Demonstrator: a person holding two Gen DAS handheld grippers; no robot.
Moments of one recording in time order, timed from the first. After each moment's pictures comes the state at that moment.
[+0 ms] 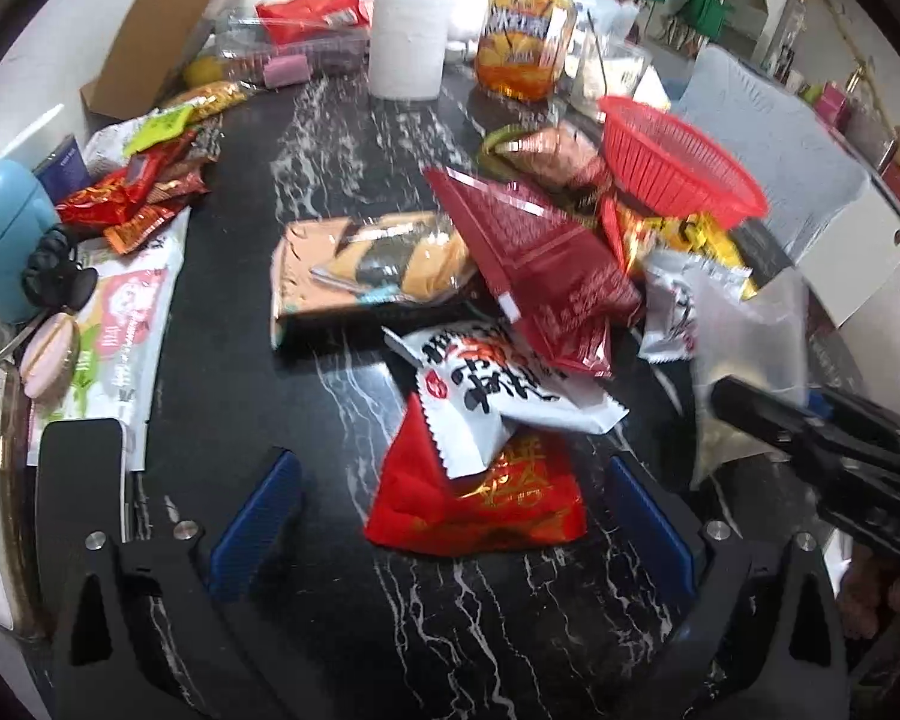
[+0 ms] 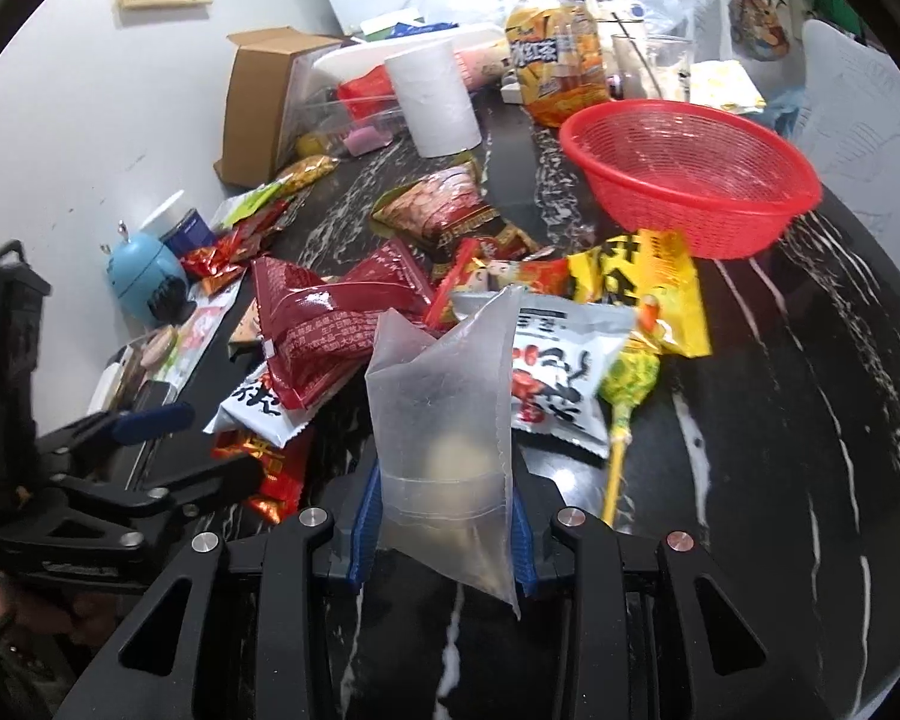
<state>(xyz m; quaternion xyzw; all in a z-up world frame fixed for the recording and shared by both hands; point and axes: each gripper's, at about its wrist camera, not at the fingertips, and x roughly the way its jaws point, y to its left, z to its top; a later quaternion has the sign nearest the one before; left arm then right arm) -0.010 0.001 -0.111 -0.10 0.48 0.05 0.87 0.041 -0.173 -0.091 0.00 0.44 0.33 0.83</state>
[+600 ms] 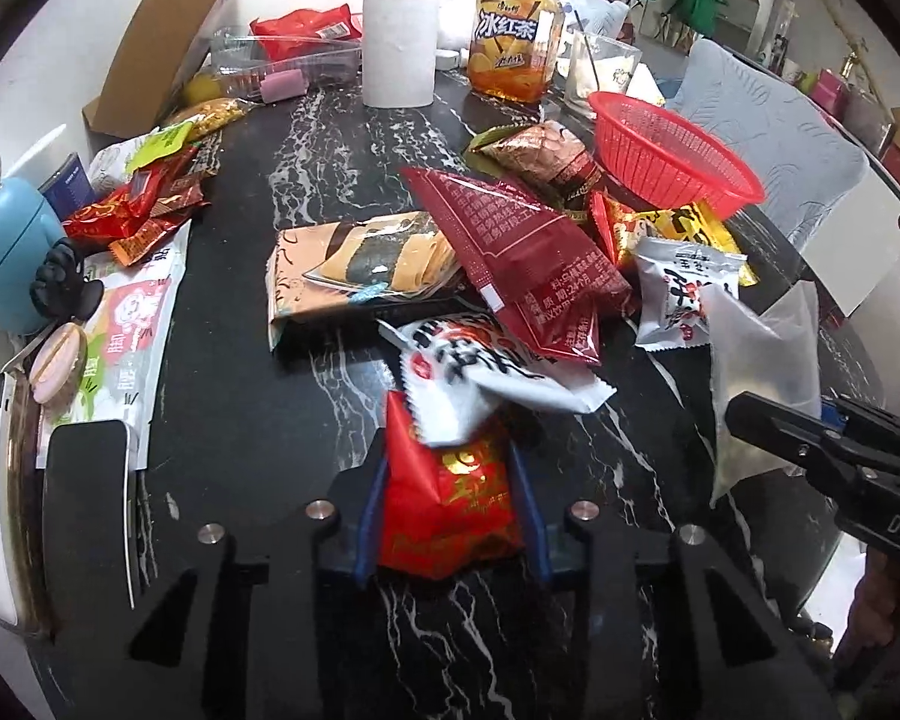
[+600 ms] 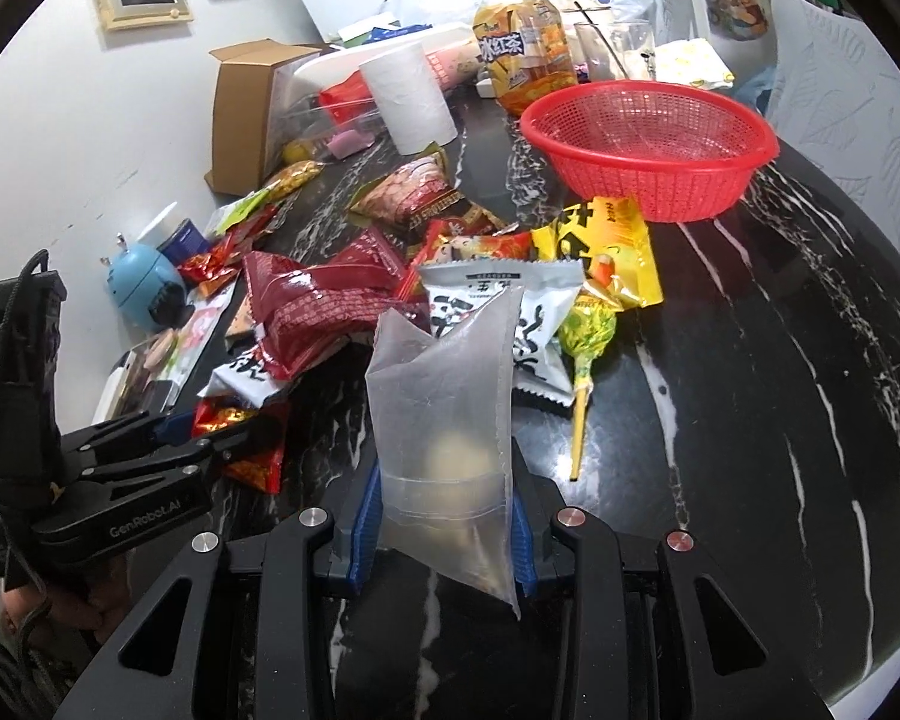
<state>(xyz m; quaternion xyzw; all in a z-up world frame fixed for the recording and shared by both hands) -0.021 -0.006 -0.107 -0.08 0.46 0.06 0.88 0.031 -0.192 -0.095 0.02 0.45 0.33 0.83</state>
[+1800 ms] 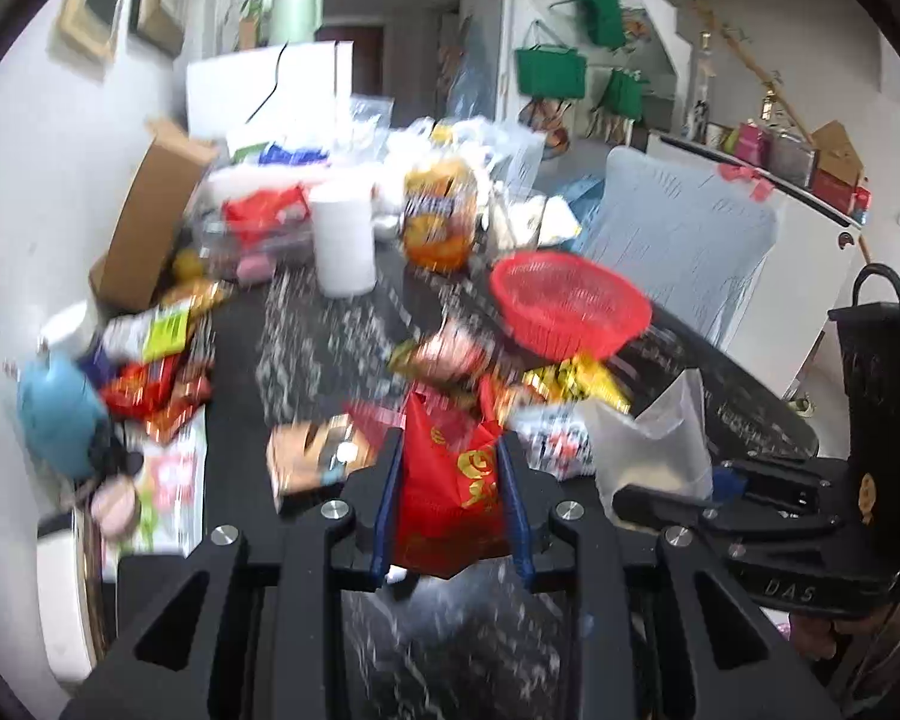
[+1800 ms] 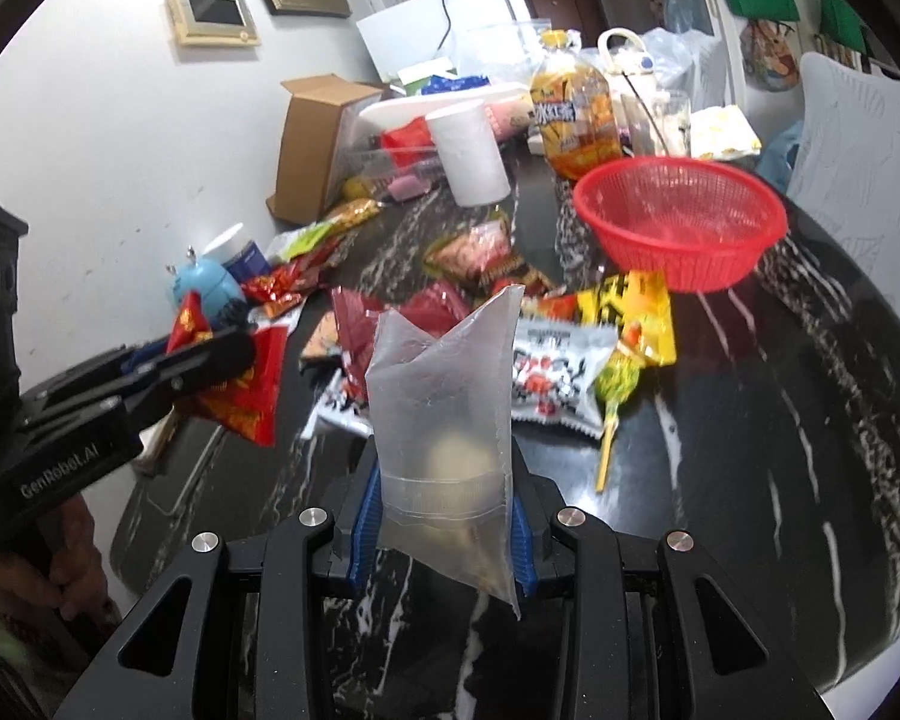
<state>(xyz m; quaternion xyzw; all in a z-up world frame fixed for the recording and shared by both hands) -0.046 -0.040 -0.006 -0.03 0.31 0.01 0.95 0.002 -0.202 -0.053 0.02 0.39 0.37 0.84</state>
